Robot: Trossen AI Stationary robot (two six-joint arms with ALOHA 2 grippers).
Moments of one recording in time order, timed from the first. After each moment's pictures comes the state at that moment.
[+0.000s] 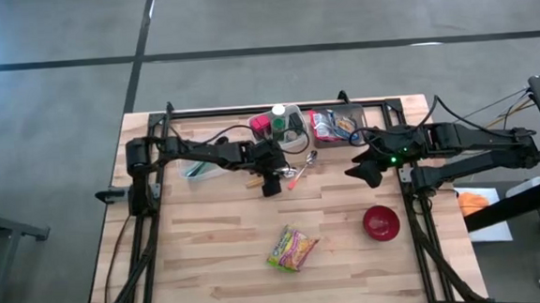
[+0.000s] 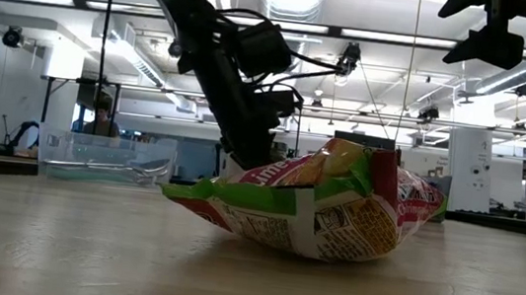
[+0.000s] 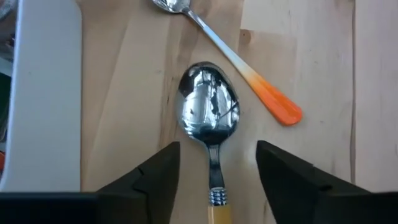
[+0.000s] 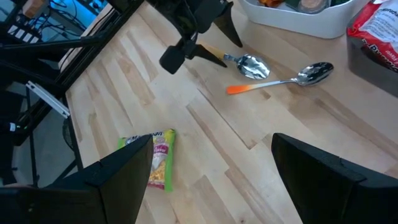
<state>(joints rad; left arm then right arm) 0.21 1.99 1.19 -0.23 0.04 0.03 -0.01 0.81 0.92 -0.81 0.05 0.81</state>
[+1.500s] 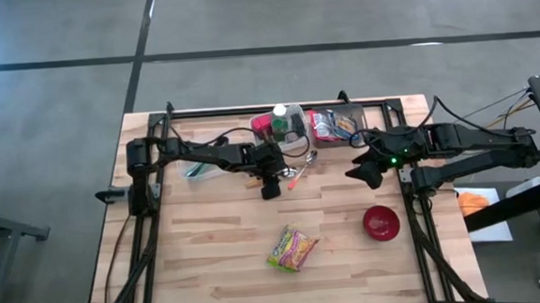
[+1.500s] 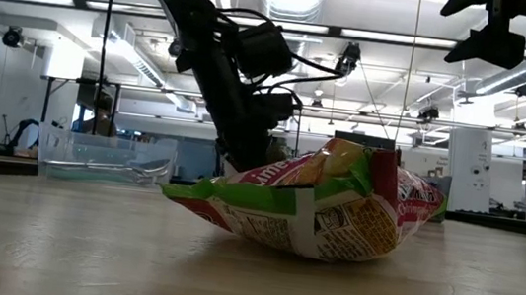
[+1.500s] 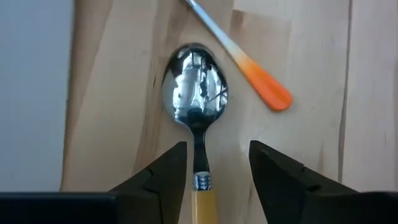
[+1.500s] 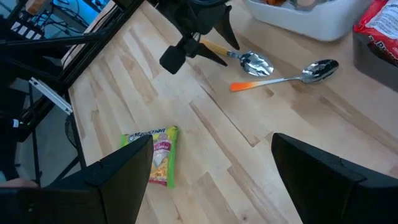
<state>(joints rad) 0.20 2.00 1.19 -0.28 0.04 -0.01 0.00 0.81 0.92 -0.81 0.05 0.81</state>
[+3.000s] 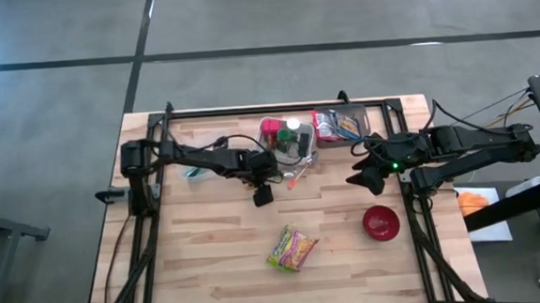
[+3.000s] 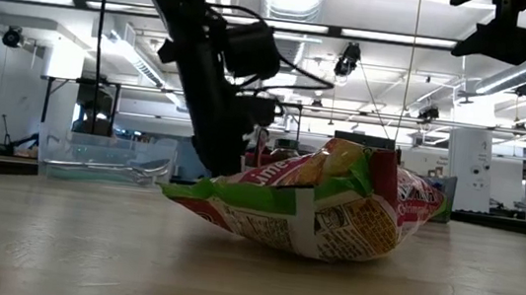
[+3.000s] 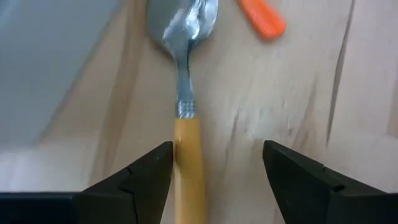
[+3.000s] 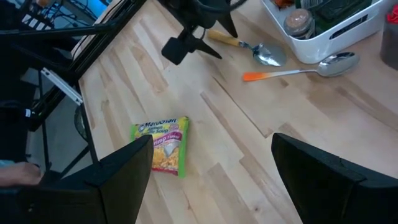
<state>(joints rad) 0.16 1.91 1.13 -0.38 -0.01 -0.06 0.09 0.81 0.92 -0.80 0.08 0.86</state>
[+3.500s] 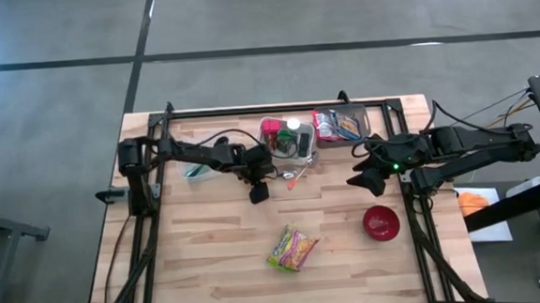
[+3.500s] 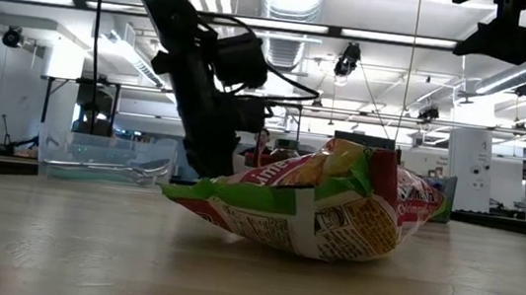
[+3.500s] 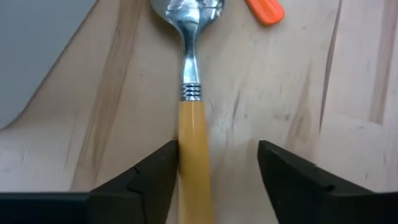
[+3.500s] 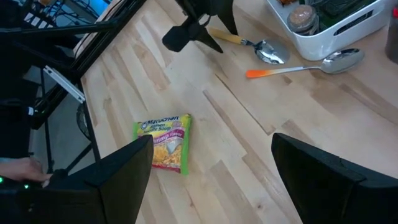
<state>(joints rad) 0.20 1.92 1.06 -0.34 0.17 -0.07 0.11 0.81 0.92 -0.80 0.08 0.88</state>
